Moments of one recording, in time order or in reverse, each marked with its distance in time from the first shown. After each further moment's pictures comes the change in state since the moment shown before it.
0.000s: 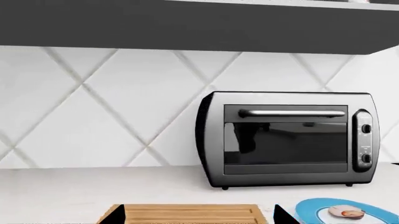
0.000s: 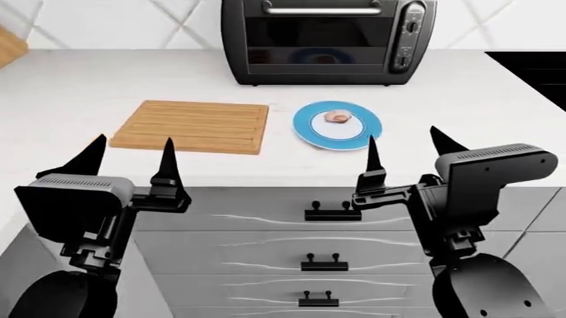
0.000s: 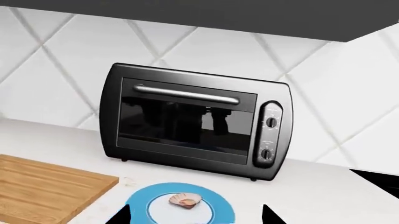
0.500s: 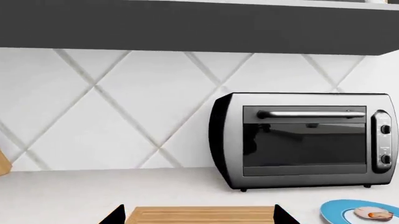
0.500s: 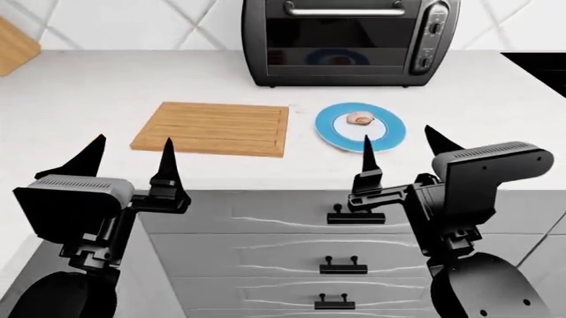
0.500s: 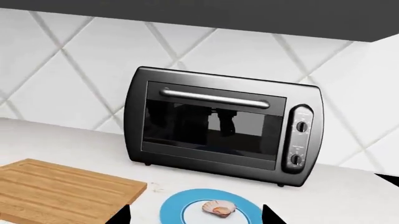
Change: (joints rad) left arm 0.005 -0.008 0.005 -0.001 -0.002 0.016 -0.004; right arm 0.008 0.004 -0.009 -0.010 0.026 0.014 0.002
